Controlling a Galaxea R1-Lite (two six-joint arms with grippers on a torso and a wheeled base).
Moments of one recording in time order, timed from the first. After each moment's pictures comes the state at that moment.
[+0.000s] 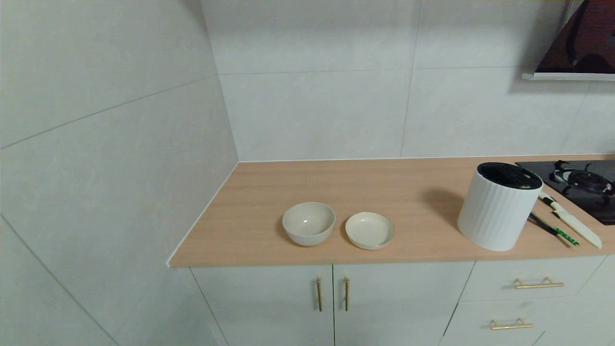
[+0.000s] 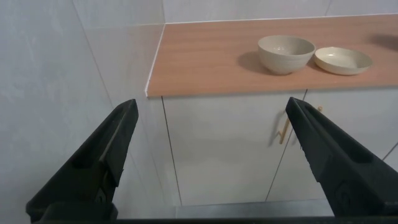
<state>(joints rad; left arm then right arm) 0.00 0.00 0.00 0.00 -0.03 0.01 0.00 0.00 0.00 0.01 0.08 -0.02</state>
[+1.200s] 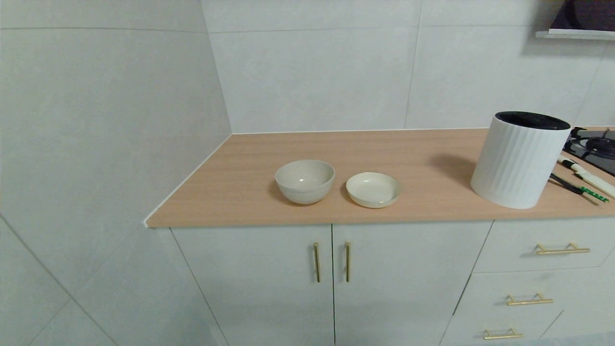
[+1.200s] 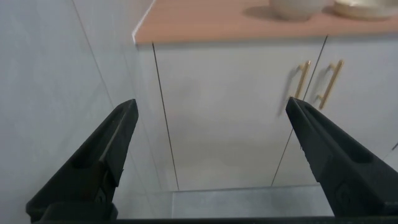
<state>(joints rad) 0.00 0.00 0.00 0.00 -0.03 0.01 0.00 0.00 0.00 0.01 0.08 -0.02</state>
